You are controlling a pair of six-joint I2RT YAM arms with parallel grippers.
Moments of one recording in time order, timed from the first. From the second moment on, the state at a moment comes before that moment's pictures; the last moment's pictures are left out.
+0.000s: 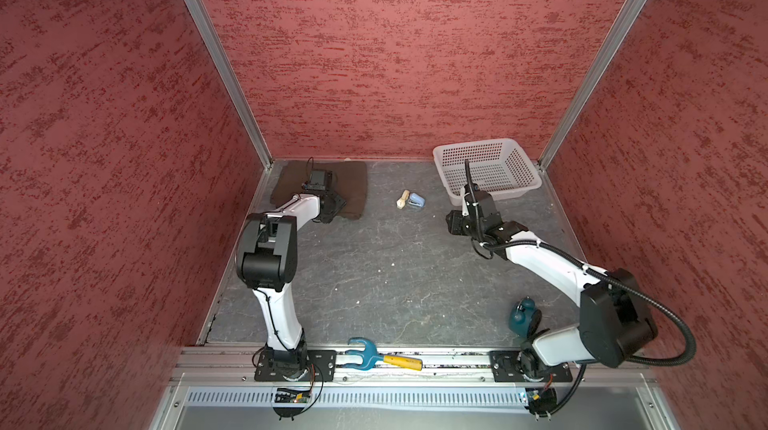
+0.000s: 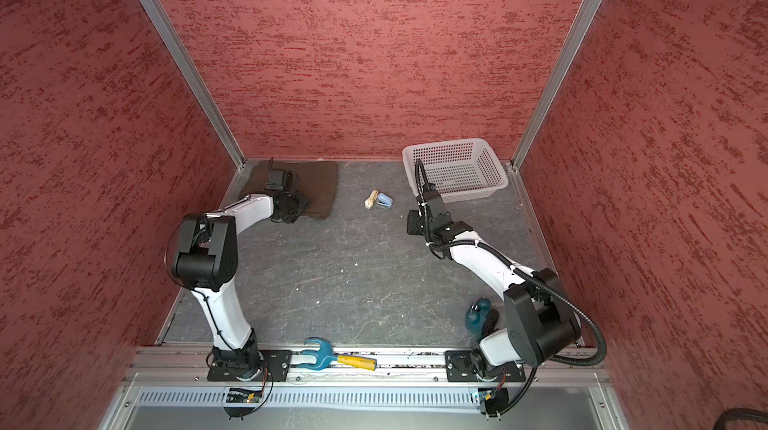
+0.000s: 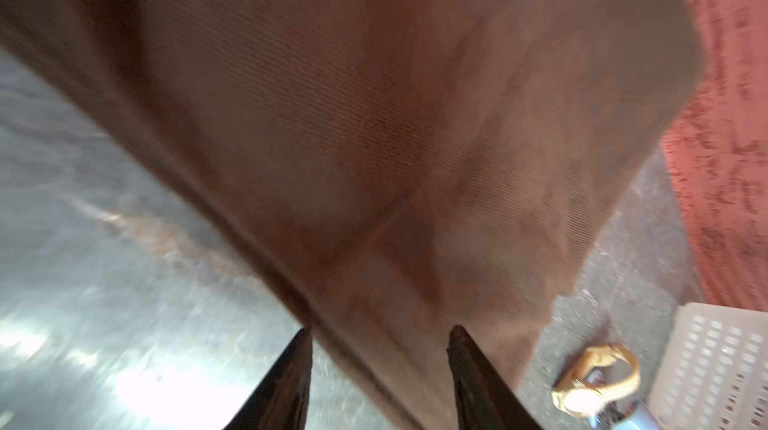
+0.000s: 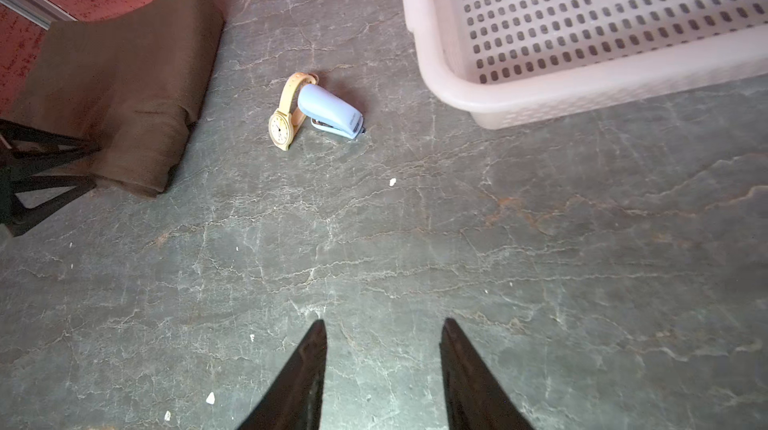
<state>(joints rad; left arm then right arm) -0.08 1.97 1.32 -0.36 0.05 -0.95 0.44 1.44 0.94 -0.22 0.05 0.45</state>
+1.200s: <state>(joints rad) -0.22 1.15 1.12 -0.30 -0.34 -0.67 0.41 0.97 0.93 -0.19 0.45 0.22</state>
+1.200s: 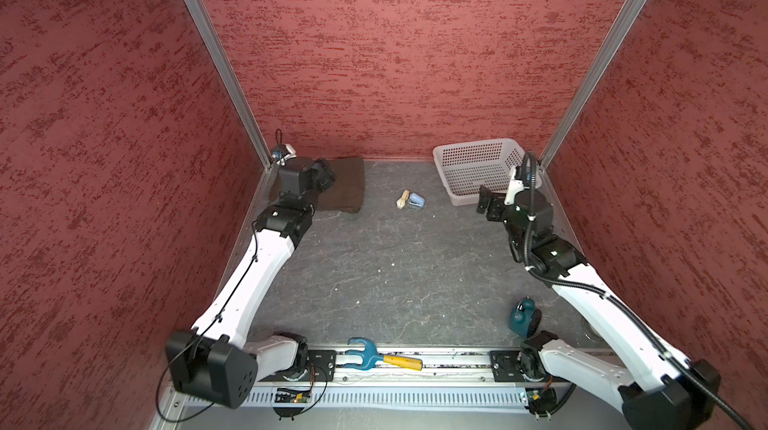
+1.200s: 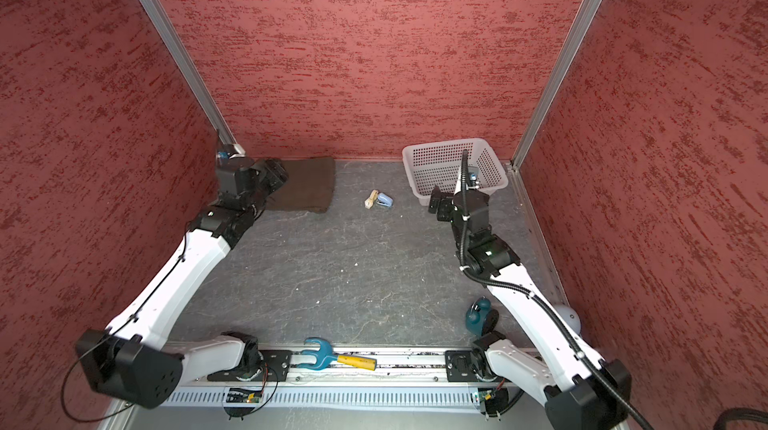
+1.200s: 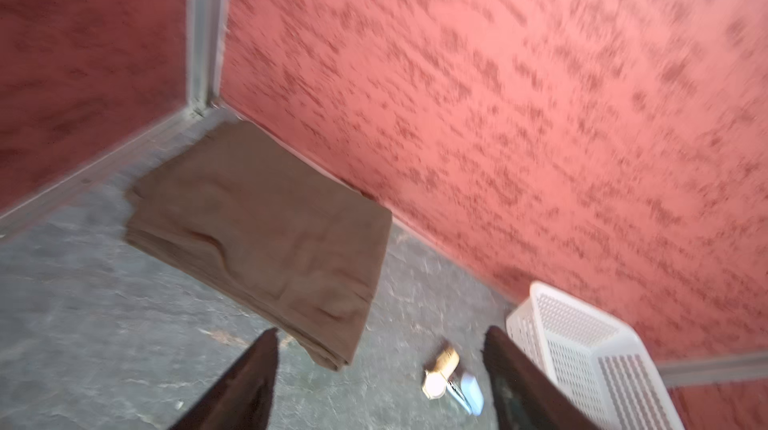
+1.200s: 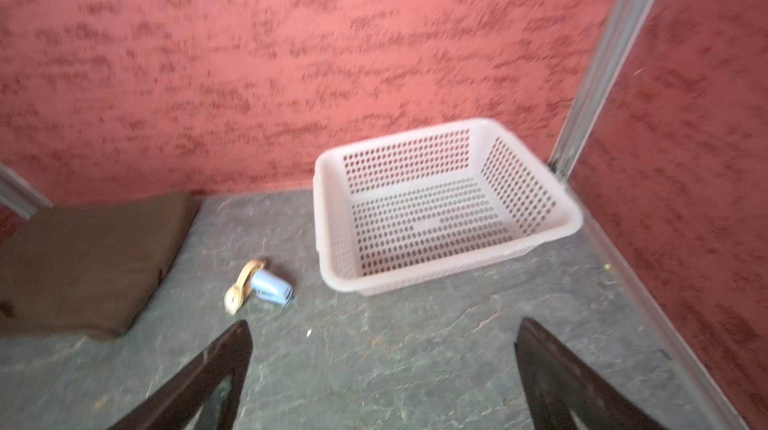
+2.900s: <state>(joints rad) -0.11 0.85 0.31 0.15 -0.46 -0.51 0.26 0.86 0.26 0.36 0.81 0.25</state>
